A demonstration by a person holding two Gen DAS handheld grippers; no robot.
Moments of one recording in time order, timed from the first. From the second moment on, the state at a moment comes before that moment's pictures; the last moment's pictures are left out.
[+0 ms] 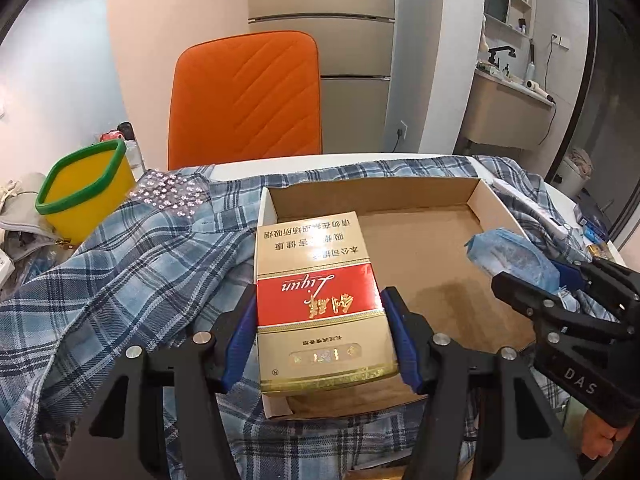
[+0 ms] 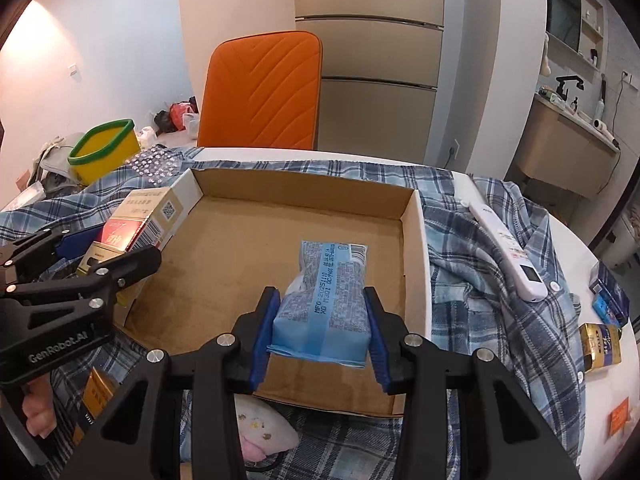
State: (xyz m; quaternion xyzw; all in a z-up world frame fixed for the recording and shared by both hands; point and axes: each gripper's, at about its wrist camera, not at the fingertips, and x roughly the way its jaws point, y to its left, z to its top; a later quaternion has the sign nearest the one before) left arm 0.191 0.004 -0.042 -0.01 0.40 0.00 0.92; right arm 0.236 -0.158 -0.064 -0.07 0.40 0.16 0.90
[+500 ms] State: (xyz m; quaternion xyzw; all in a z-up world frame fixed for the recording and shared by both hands) left arm 0.186 0.004 -0.039 -0.01 0.39 0.00 0.92; right arm 0.232 -0.173 -0.049 -0.05 0.37 0.14 0.92
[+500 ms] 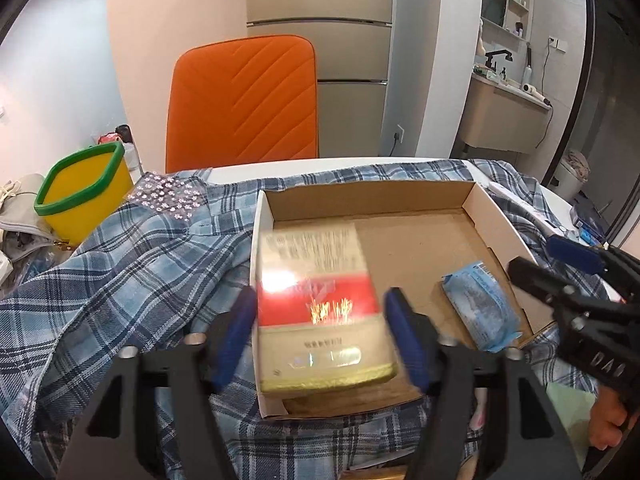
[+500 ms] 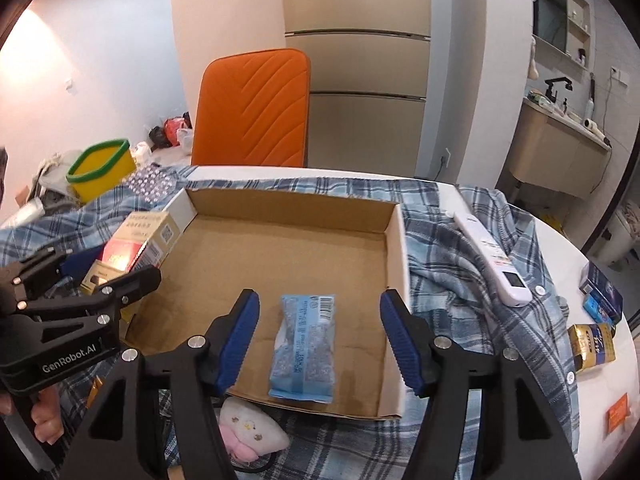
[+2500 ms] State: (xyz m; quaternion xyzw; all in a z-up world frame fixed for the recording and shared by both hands) left arm 0.028 0.009 -0.019 -0.04 0.24 -0.03 0.97; right arm 0.040 -0.241 -0.009 0.02 0.17 0.07 0.98
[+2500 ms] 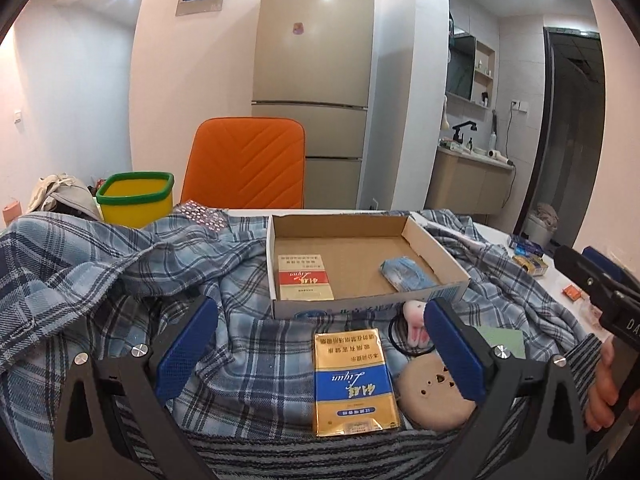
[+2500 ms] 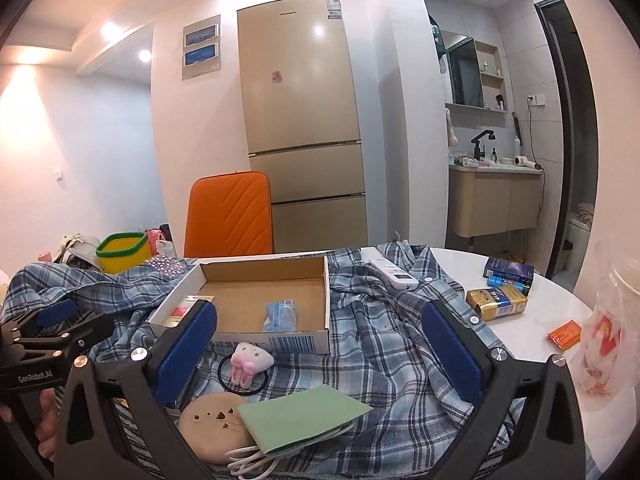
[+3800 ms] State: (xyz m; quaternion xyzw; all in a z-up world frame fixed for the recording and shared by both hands) left arm 0.074 -0.008 -0.072 -0.03 0.44 -0.10 0.89; right arm 0.038 -0.237 -0.011 -0.01 0.17 0.06 0.98
